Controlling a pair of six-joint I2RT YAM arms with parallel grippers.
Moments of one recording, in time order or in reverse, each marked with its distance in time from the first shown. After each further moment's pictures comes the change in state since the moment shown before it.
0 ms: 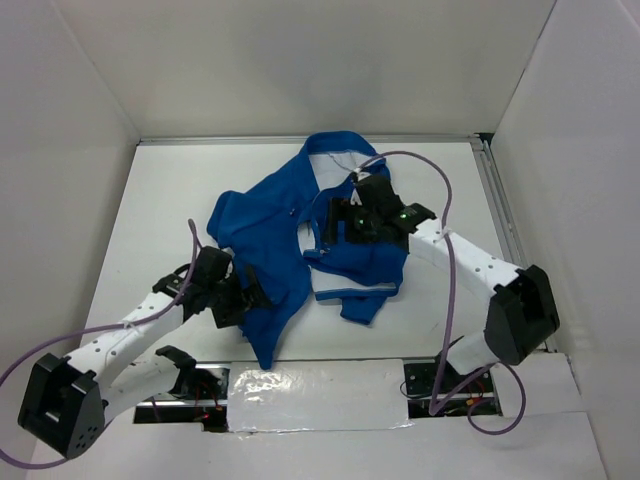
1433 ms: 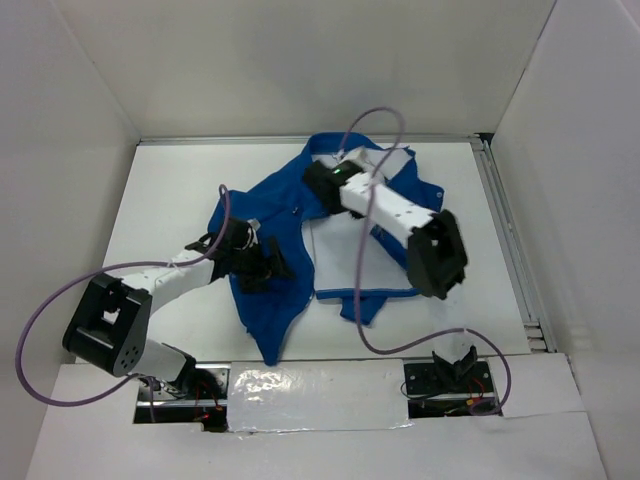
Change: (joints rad) left arm 0.024 0.462 0.181 0.335 0.135 0.105; right arm 0.028 0.555 0.708 -0.791 1.113 0.097
